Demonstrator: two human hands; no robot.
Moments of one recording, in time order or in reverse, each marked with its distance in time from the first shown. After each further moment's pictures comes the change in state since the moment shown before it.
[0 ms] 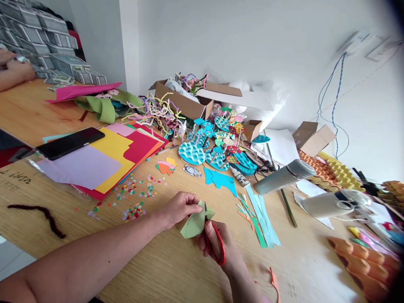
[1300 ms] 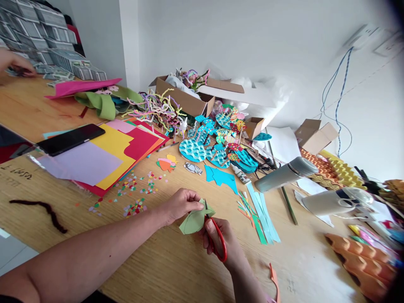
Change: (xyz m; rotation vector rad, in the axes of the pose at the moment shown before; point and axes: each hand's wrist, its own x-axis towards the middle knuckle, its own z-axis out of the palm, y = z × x) left_hand -0.002 0.003 0.000 -0.004 -0.024 -0.002; right_hand -0.001 0.009 -0.005 0.014 -0.005 0.007
